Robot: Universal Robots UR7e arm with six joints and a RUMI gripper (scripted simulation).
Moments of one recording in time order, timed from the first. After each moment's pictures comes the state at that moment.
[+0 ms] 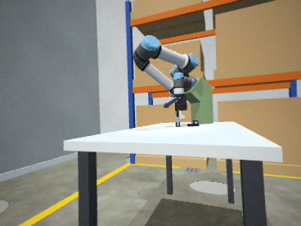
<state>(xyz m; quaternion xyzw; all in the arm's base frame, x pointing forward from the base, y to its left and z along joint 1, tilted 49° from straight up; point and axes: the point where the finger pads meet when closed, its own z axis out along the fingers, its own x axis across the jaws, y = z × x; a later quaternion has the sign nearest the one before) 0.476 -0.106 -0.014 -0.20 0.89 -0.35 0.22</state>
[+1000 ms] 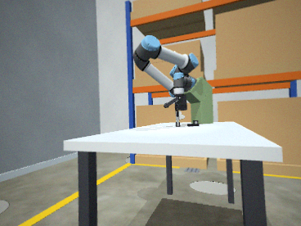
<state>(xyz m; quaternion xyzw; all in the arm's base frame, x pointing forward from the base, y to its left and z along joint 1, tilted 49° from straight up) 0.476 -0.106 -0.014 -0.20 0.89 -0.35 0.22</state>
